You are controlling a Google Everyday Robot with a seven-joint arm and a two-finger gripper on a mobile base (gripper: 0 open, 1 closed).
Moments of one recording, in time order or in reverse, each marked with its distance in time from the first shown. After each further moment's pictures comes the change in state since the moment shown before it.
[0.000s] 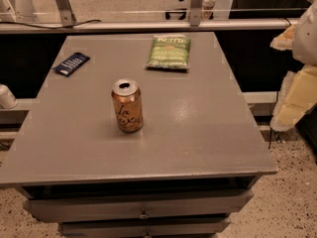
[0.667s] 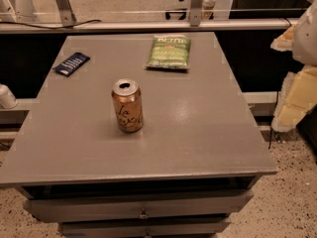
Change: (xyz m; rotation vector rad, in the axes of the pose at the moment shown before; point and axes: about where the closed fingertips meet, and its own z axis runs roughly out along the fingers) arm 0.003 0.000 0.001 -0.007 0.018 -0.001
